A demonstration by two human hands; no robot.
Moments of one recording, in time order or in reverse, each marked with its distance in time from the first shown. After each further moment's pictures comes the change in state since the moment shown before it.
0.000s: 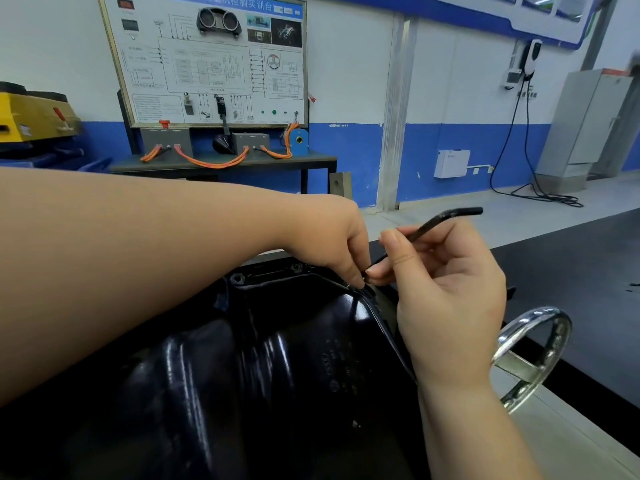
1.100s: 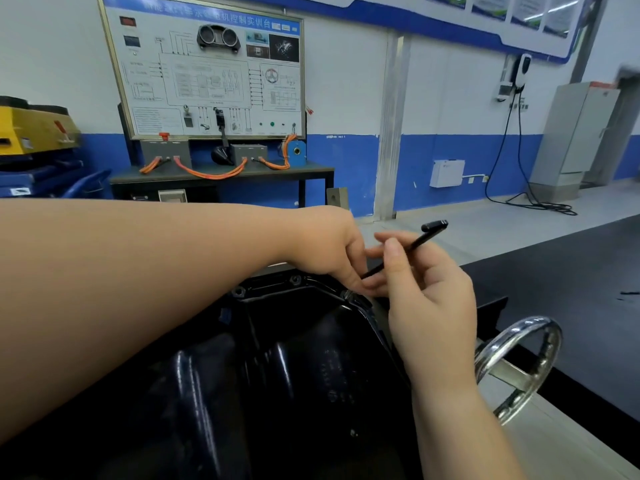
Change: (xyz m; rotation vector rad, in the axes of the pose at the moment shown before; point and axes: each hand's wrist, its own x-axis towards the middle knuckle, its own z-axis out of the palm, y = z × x) left_hand 0.000 0.002 0.000 -0.060 0.065 -0.089; right_hand 0.002 0.004 0.000 -0.111 -0.062 0.141
